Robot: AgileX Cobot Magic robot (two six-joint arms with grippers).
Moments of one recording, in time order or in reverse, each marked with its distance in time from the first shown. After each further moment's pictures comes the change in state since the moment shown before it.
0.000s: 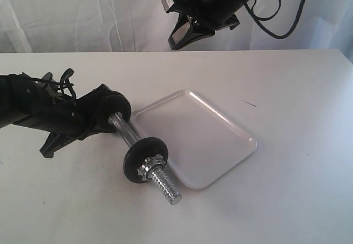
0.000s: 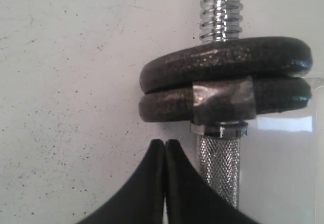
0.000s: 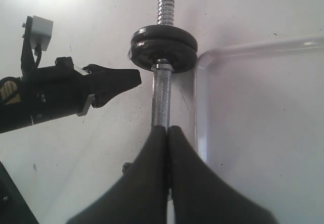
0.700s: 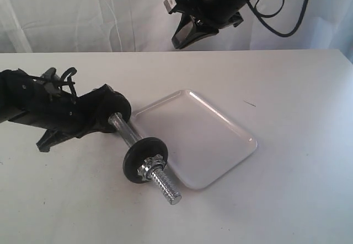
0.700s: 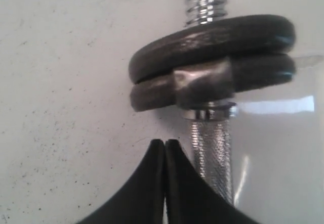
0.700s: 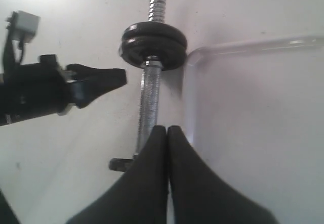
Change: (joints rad) left arm 0.000 -0.039 0.000 0.001 0.034 0.129; right arm -0.002 -0.021 0.000 -0.048 0.001 0.000
